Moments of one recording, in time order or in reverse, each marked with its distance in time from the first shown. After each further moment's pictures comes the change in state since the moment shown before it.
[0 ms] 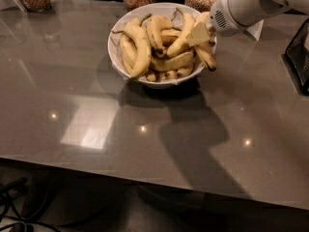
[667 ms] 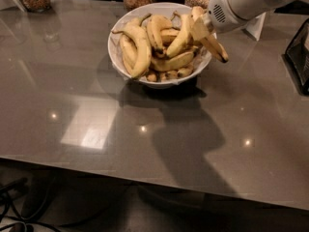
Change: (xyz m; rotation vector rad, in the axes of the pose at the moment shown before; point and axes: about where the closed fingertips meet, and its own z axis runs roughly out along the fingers) arm -0.015 0.018 -0.017 -0.026 -0.014 -0.042
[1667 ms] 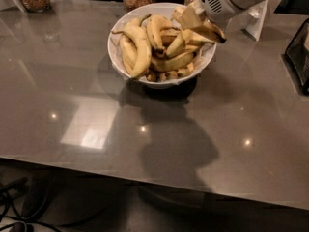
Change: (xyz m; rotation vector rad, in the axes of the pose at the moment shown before) arm -0.032 0.036 -0.031 -0.059 -0.096 -0.101
